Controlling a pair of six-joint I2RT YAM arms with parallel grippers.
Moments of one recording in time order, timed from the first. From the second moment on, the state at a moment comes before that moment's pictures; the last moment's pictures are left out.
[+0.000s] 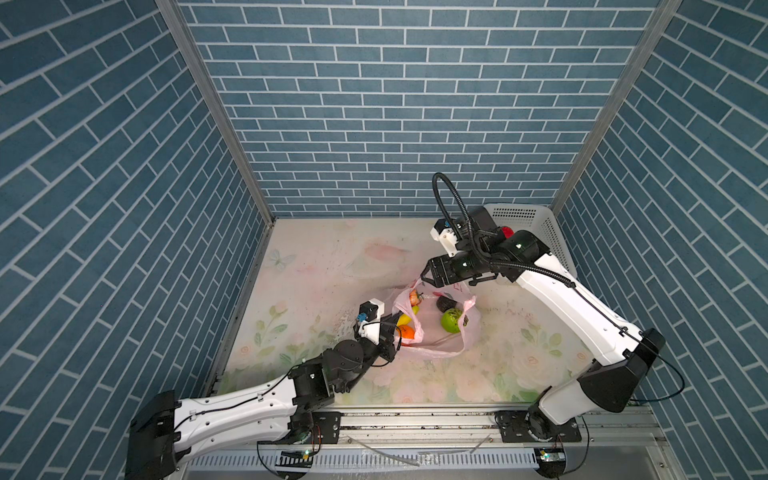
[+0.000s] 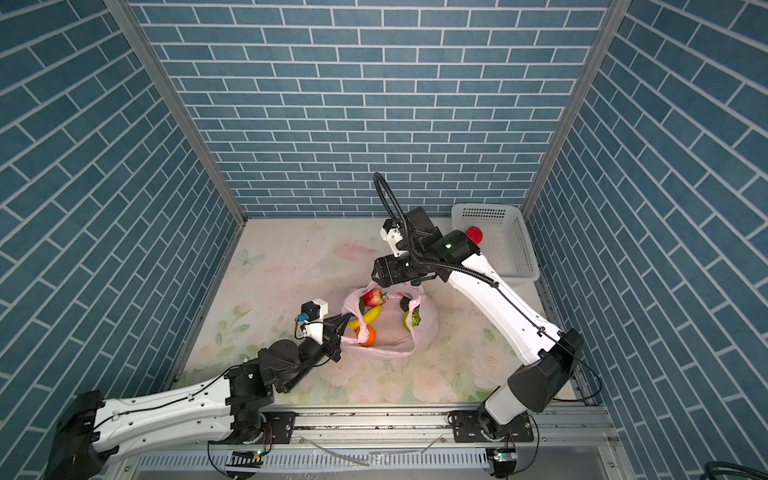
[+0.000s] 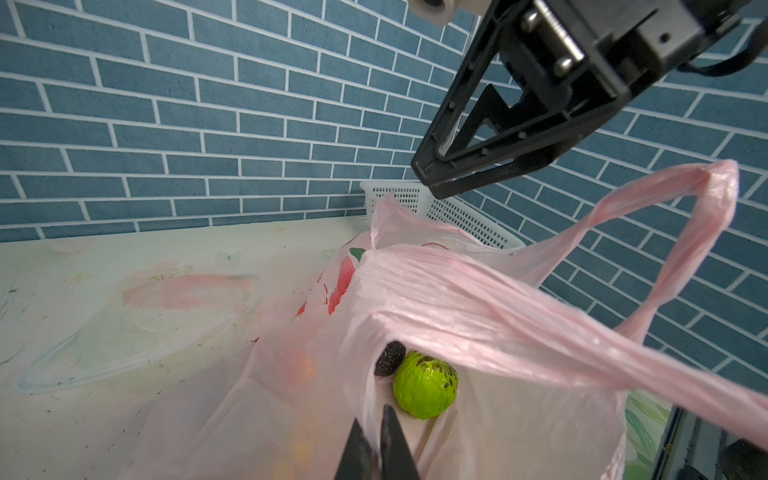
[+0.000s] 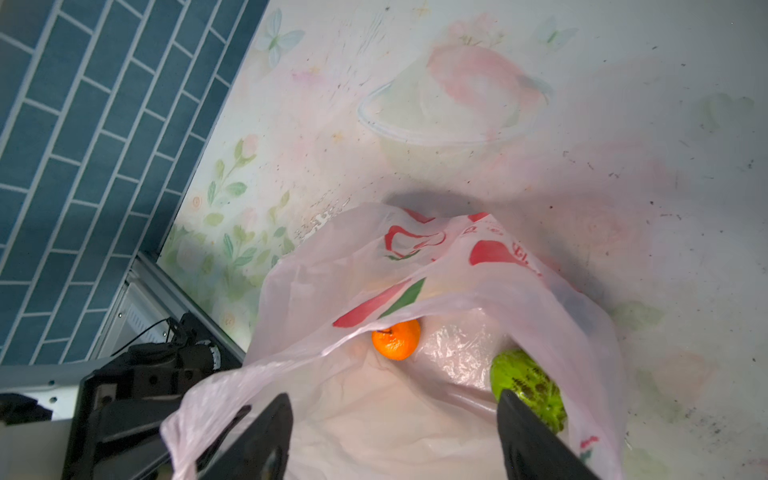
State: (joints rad) left arm -1.18 0.79 0.37 0.30 -0.54 -0.32; right arm 0.77 1.54 1.72 -1.09 -0.21 0.30
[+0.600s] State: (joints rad) left arm -1.17 0.78 0.37 0.33 -0.55 -0.34; right arm 0.94 1.42 1.44 -1.09 -0.02 0.41
